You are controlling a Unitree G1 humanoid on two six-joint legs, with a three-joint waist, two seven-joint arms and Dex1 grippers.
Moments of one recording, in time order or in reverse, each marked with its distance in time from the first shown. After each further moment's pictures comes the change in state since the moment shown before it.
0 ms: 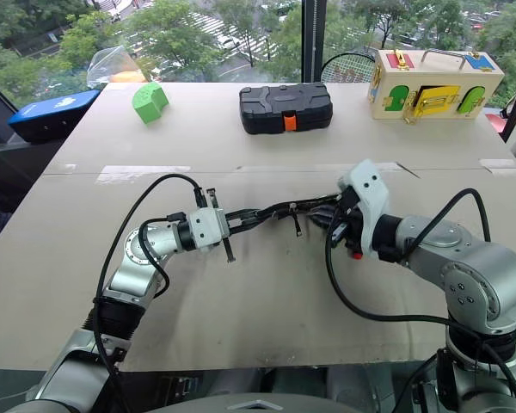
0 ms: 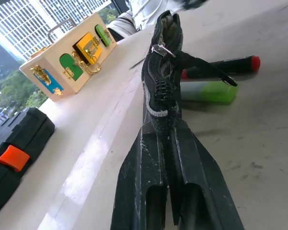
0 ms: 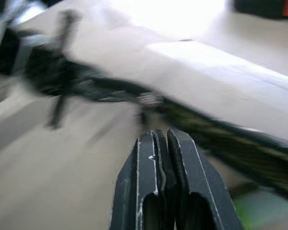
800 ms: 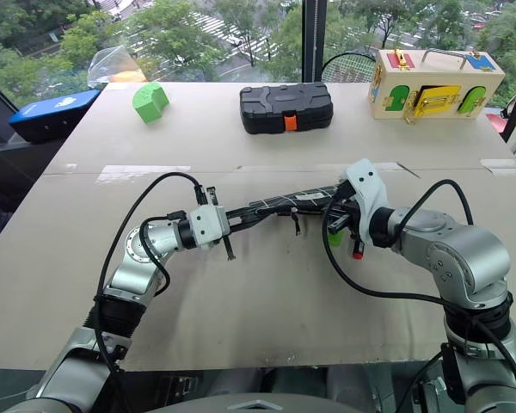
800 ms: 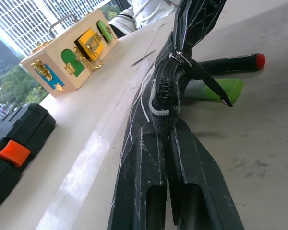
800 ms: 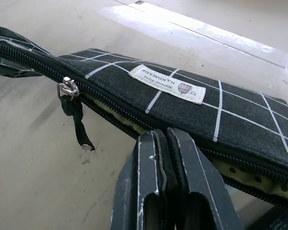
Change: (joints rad) left arm -0.006 -0.002 0.001 0.007 -0.002 0.019 0.008; right arm -0.030 -0.066 0.139 0.135 -0.066 -0.052 -0.032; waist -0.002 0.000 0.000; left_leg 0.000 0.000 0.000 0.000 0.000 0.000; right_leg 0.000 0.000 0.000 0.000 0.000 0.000
